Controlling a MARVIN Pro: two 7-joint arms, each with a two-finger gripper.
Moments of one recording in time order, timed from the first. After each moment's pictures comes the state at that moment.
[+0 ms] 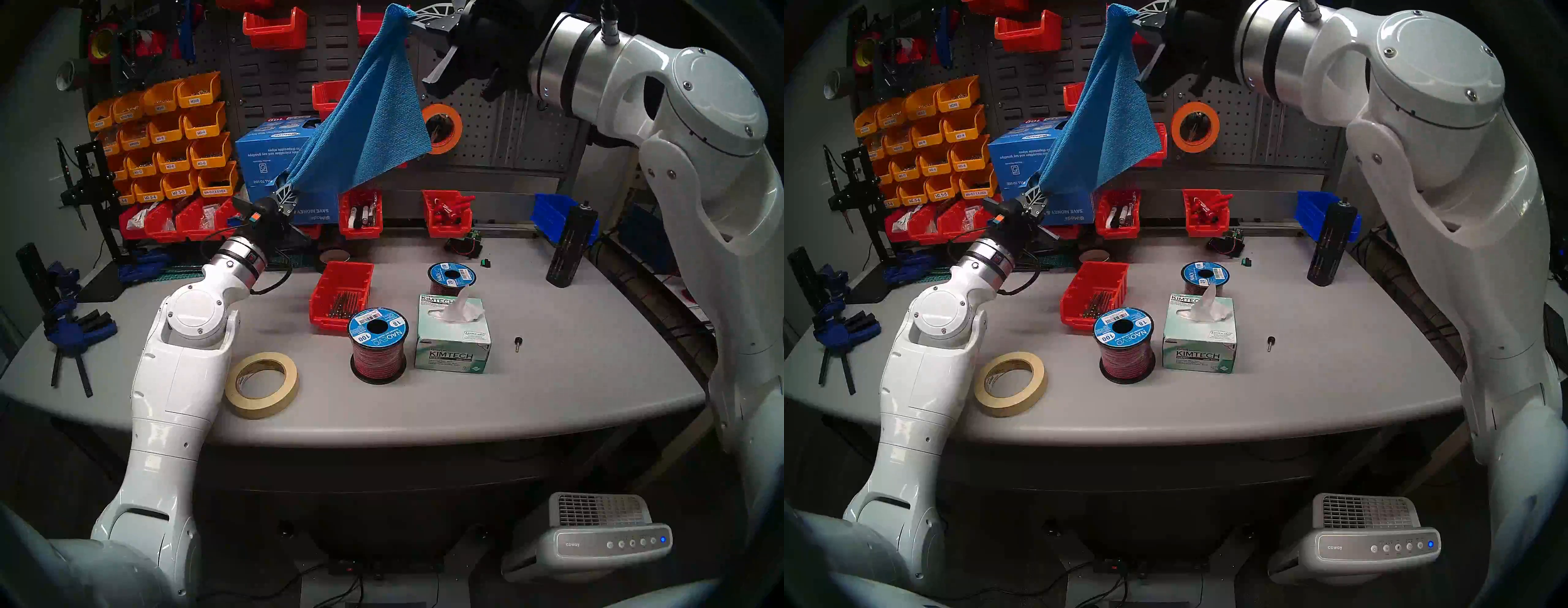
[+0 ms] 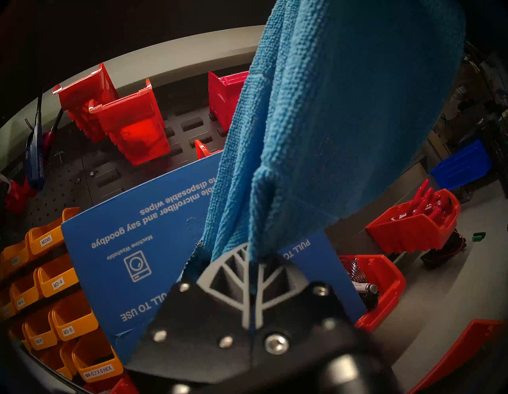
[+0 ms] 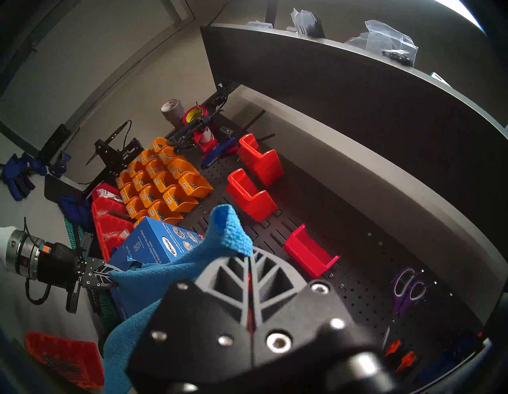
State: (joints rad) left arm 1.26 -1.29 -1.61 -1.59 0.10 -0.22 -0.32; right arm -0.56 -0.80 1.11 -2.24 0.46 0.70 0.24
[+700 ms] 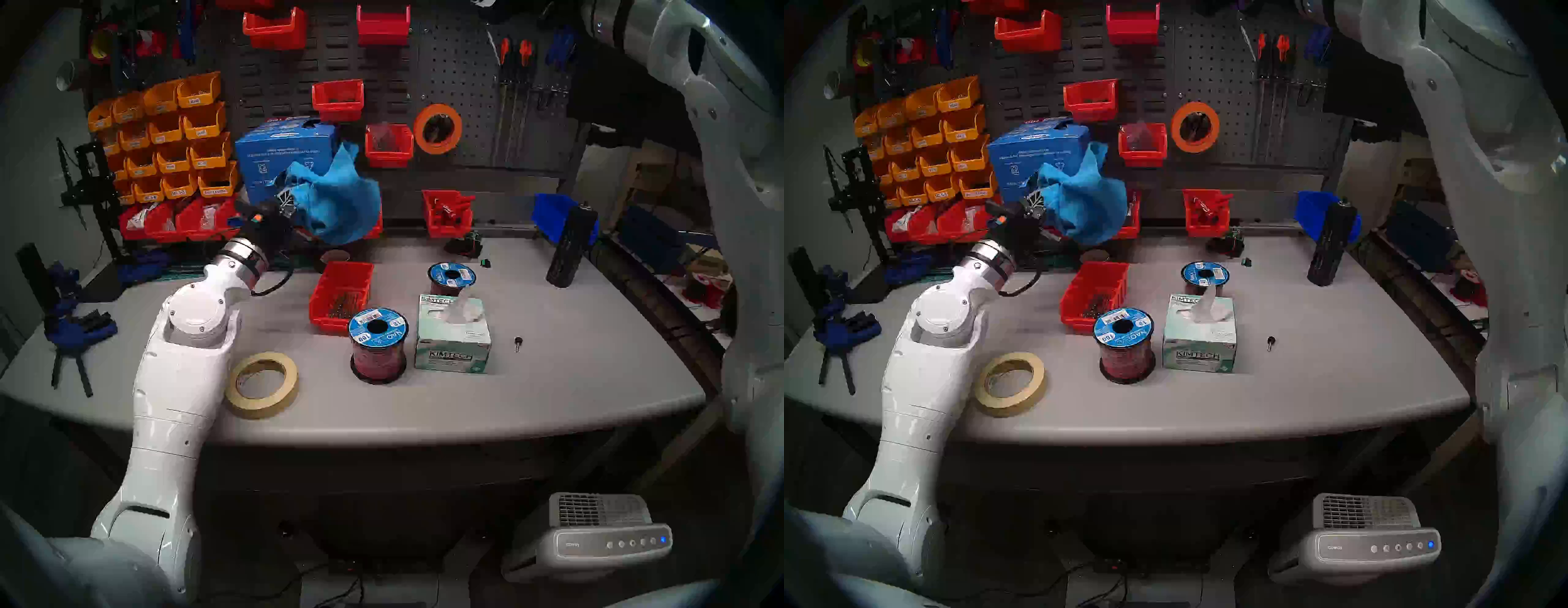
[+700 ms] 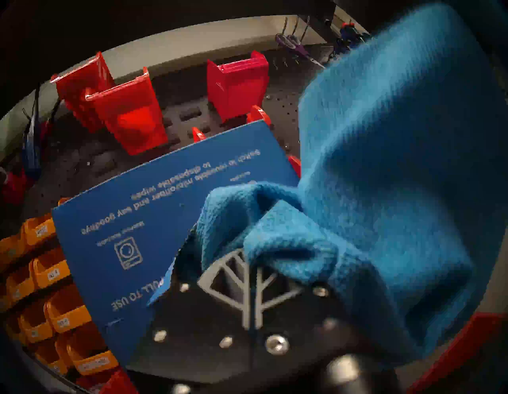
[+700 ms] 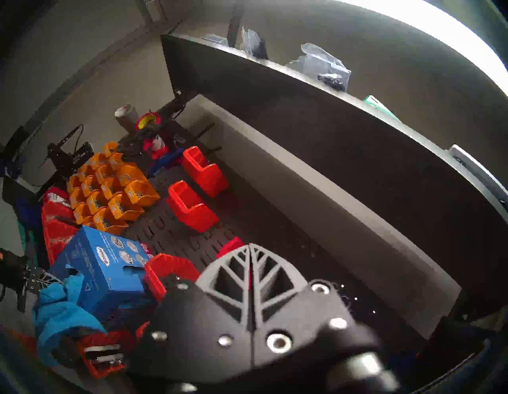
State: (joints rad) left arm 1.25 -1.29 -1.61 -1.57 0.10 -0.19 -0.32; right arm -0.45 -0.77 1.23 -2.19 0.44 0.71 0.27
